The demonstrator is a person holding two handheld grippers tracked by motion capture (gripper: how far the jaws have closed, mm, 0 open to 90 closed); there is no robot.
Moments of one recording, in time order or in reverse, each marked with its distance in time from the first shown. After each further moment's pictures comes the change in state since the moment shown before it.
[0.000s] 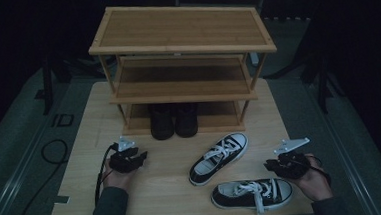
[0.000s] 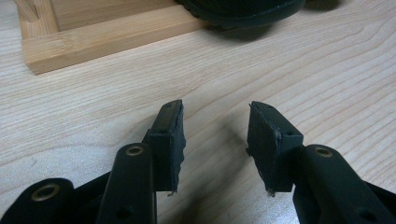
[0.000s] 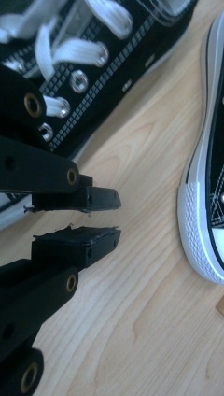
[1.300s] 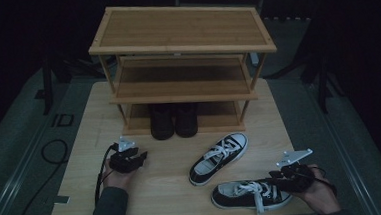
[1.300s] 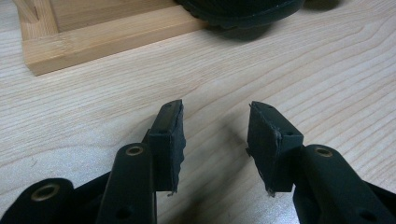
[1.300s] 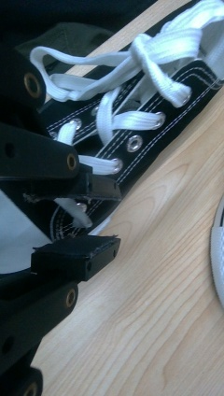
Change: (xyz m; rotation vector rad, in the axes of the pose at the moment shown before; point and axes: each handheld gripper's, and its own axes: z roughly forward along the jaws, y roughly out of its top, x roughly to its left) left arm 0.000 -0.001 0.000 -0.003 0.001 0.005; right arm 0.021 -0.018 -0.011 0.045 0.049 -0.014
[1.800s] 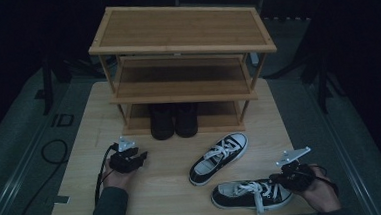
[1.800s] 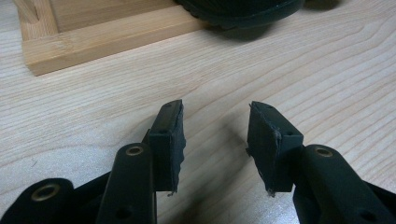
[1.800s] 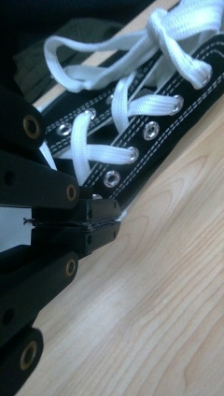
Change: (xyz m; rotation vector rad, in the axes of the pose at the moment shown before) left arm 0.000 0.000 0.000 0.001 0.001 0.001; right arm -0.005 0.001 0.001 0.065 -0.001 0.009
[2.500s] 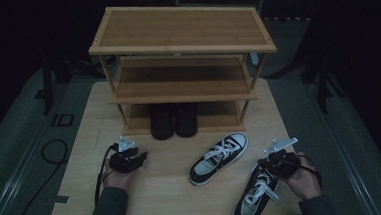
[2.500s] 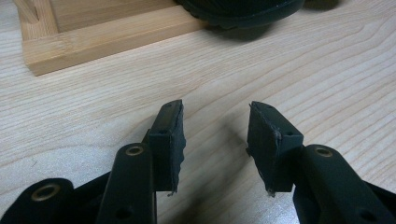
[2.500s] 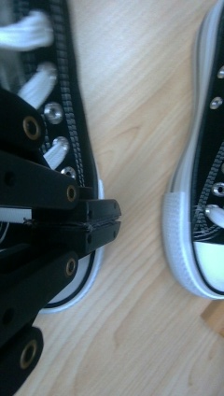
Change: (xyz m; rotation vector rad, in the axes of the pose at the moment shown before) left arm 0.000 0.000 0.000 -0.002 0.000 -0.001; right arm -0.004 0.038 0.019 -0.102 -0.088 -0.025
